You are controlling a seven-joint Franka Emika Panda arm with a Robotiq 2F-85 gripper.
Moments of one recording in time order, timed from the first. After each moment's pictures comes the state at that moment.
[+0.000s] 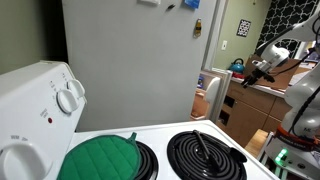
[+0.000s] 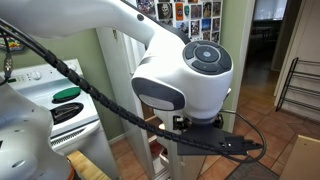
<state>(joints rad) -0.41 -0.22 -0.55 -2.46 0.56 2.29 -1.86</state>
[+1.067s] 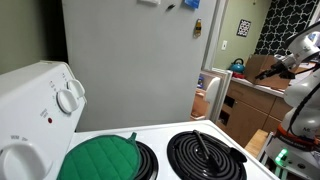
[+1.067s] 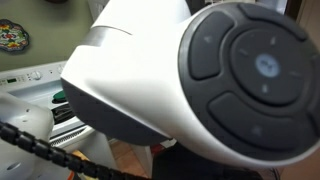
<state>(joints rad) -0.46 -0.37 -0.77 -2.38 0.56 1.86 -1.86</state>
